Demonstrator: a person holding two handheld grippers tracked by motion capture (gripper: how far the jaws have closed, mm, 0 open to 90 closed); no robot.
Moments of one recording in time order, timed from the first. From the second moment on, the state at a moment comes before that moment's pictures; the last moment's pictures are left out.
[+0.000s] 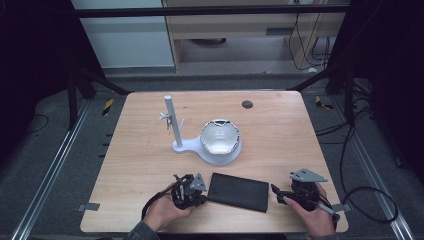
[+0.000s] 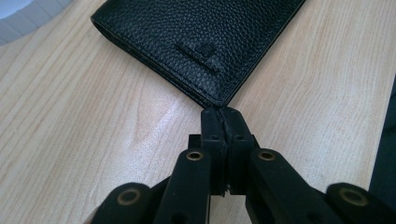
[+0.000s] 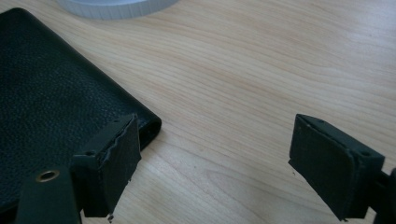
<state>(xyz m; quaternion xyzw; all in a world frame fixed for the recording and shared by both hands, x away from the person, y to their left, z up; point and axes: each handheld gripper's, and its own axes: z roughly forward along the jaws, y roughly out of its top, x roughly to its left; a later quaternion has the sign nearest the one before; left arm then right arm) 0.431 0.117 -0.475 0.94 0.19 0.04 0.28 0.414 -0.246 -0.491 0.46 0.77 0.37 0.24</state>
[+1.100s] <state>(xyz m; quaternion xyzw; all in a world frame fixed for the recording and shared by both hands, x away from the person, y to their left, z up) 0.441 0.120 -0.467 0.91 0.21 0.06 0.35 0.405 -0.146 -0.469 0.33 0.84 0.38 0.19</state>
